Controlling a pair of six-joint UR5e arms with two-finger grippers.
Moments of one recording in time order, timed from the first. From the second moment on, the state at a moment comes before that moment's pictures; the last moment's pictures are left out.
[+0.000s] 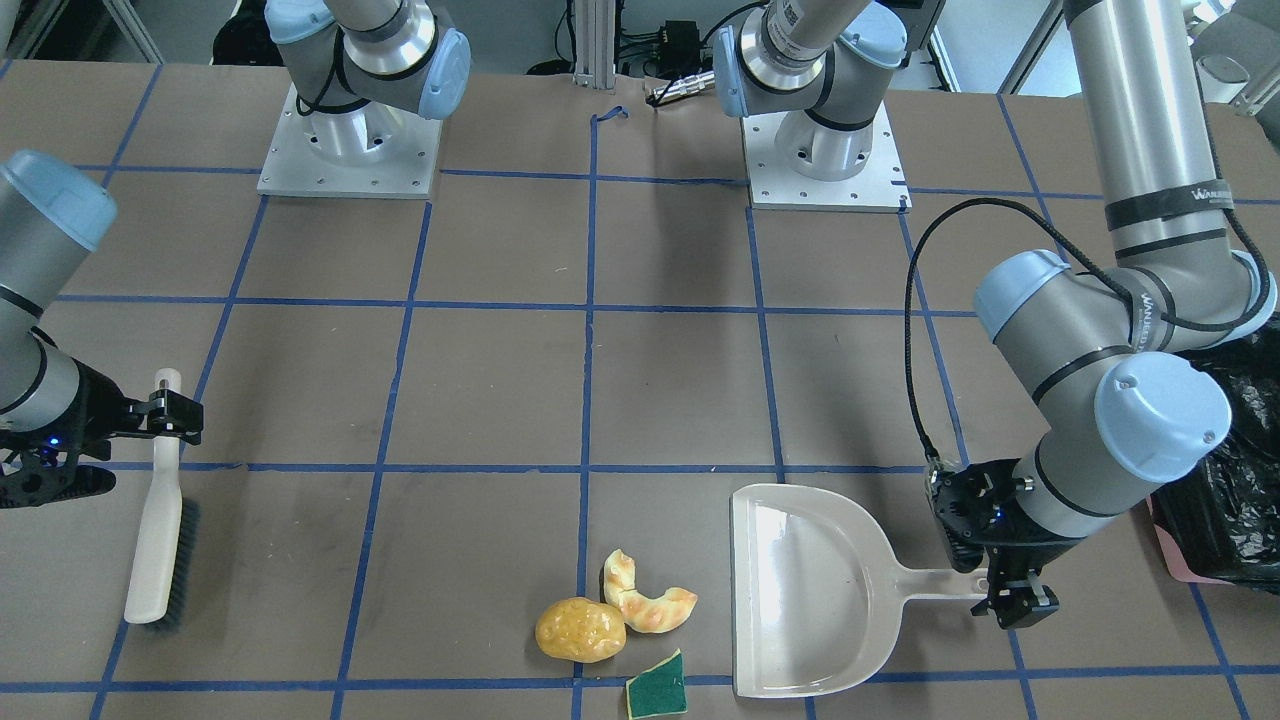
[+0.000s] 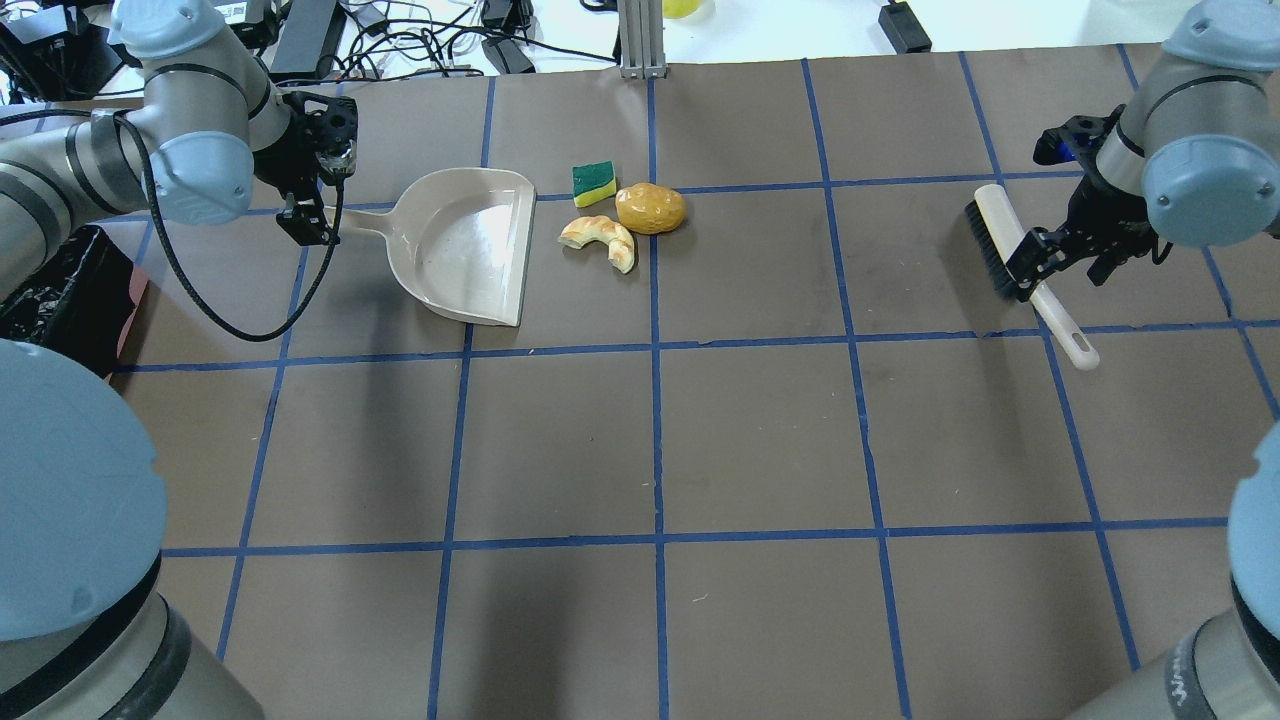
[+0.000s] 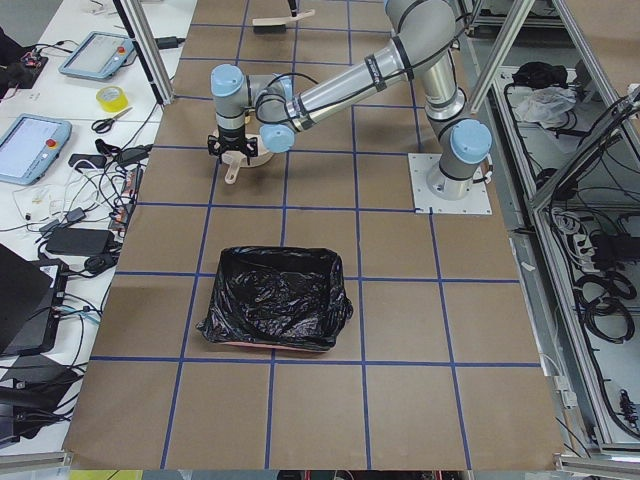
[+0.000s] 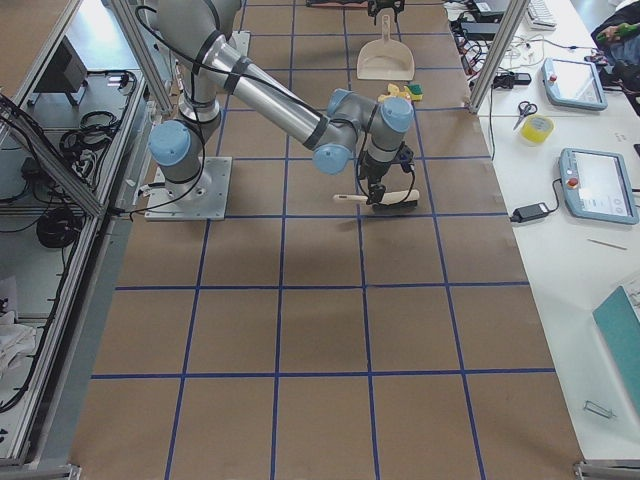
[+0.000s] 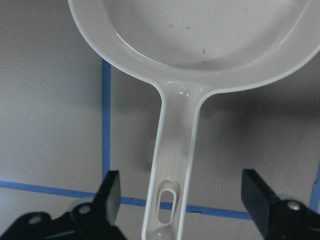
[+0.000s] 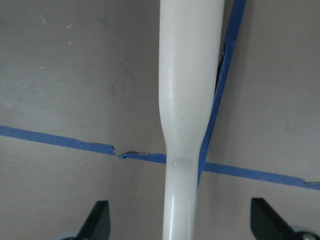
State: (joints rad) left arm -1.36 -2.09 -1.52 -0.99 1.56 1.71; right arm 1.21 -1.20 1.73 -1.98 -1.63 -0.54
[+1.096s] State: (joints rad) left arm -1.36 -2.13 -1.52 -1.02 1.59 1.72; right arm 1.21 -1.19 1.76 -1.93 -1.69 -0.43
